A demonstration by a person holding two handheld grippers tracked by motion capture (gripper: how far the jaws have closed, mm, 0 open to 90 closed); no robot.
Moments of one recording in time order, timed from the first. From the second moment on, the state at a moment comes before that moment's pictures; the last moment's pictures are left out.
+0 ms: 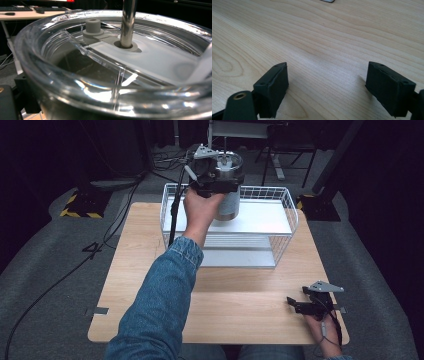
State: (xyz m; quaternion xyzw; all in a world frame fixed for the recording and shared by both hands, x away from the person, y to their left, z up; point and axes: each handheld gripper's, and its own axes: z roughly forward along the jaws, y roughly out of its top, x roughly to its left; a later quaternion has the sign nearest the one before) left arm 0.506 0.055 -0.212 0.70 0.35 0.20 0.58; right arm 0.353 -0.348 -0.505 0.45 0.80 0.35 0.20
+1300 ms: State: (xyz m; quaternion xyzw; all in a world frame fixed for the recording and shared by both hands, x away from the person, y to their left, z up) left arm 0.529 0.030 -0.242 0.72 0.38 0.24 0.53; right arm 0.353 -0.348 -0.505 0.45 0.80 0.35 0.20
